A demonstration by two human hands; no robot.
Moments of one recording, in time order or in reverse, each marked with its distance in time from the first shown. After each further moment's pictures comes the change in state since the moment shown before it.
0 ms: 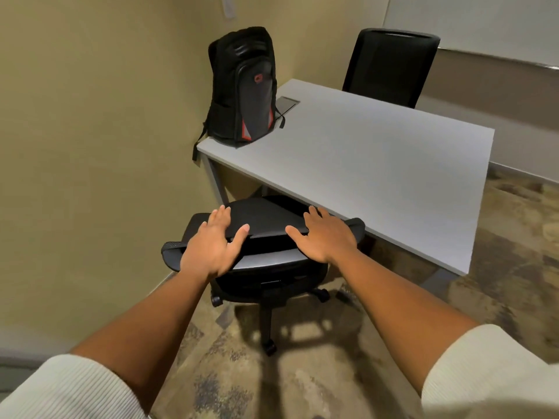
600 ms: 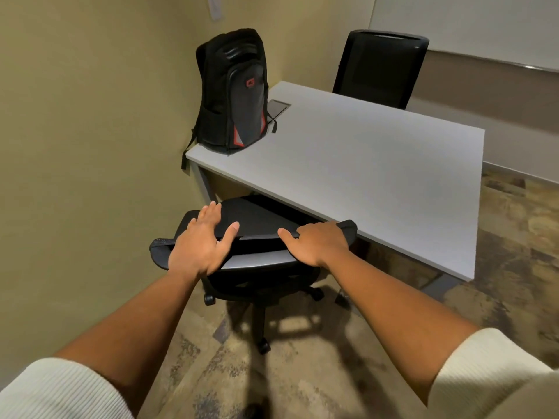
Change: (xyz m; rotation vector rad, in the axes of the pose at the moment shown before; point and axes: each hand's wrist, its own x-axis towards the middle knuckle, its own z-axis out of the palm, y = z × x) left_hand 0.064 -0.033 -0.017 0.027 0.018 0.071; right_hand 0.045 -0.027 -0.005 -0.097 0.019 0.024
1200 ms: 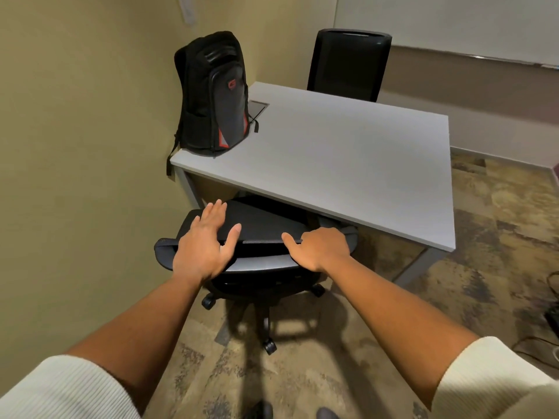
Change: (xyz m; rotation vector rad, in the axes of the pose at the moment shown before) left_hand -0.016 -0.019 -0.012 -0.057 0.084 0.189; right_hand -0.043 -0.039 0.007 -0.026 0.022 0.146
